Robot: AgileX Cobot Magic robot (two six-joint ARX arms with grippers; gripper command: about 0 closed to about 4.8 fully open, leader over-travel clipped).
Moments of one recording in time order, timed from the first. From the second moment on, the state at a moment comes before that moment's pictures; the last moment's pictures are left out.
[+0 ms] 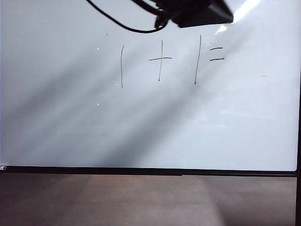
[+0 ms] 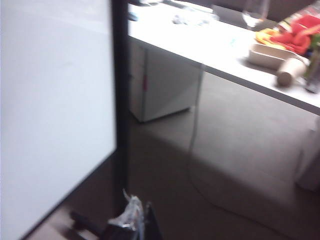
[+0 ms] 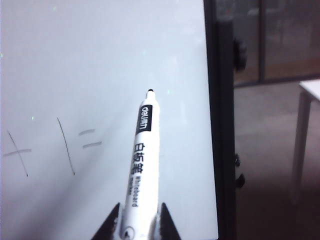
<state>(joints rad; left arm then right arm) -0.86 1.60 1.15 0.27 0.22 -0.01 -0.40 0.42 0.77 -0.30 -0.45 0.19</state>
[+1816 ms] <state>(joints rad) -0.74 1.60 1.15 0.56 0.01 -0.01 0.14 1.05 0.72 0.32 -0.13 0.15</state>
